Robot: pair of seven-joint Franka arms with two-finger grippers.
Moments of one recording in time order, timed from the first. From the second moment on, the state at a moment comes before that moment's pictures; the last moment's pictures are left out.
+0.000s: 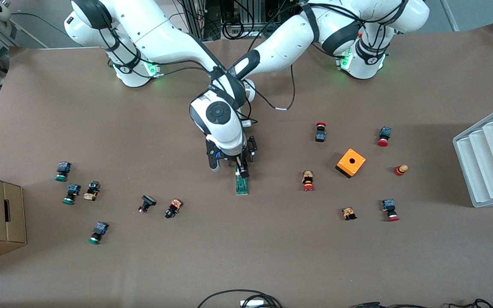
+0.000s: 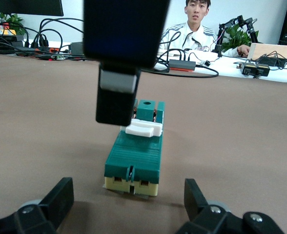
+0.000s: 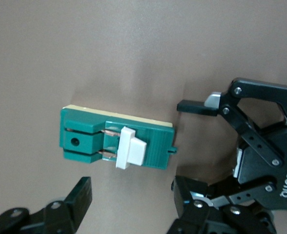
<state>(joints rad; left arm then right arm) -0.96 1.05 -0.29 -1.54 1.78 1.78 -2.59 0.84 0.62 -0.08 -1.75 0.14 2.56 2.05</state>
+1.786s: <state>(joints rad) -0.96 1.05 -0.29 -1.54 1.79 1.77 -2.59 0.84 0.62 -0.09 -1.83 0.11 2.68 2.04</state>
